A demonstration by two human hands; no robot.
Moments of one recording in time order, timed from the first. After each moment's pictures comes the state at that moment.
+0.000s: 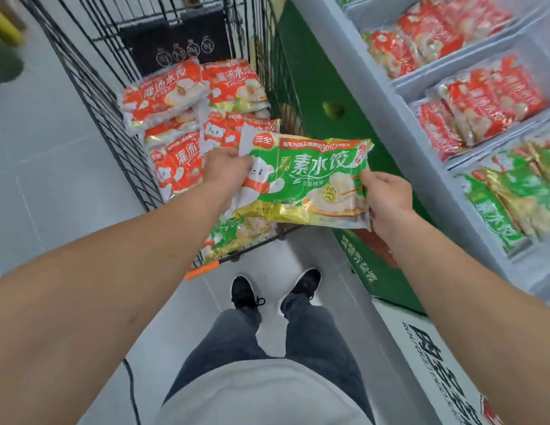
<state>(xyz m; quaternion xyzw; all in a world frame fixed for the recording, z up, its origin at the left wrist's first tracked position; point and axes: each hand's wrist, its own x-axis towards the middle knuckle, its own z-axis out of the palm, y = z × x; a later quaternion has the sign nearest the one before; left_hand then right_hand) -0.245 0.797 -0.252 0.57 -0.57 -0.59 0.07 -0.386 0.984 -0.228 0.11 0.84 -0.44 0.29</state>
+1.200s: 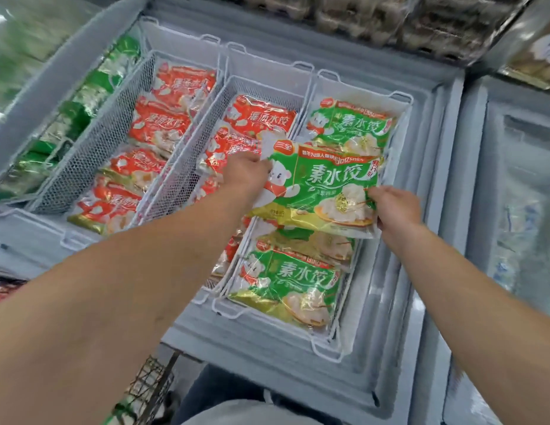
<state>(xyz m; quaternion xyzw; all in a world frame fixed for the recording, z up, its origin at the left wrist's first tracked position) -0.810 1.104 -0.229 0.30 -0.77 -0.55 -0.08 -0.771 1.340 -0.202 0.35 0.73 -0.58 0.08</state>
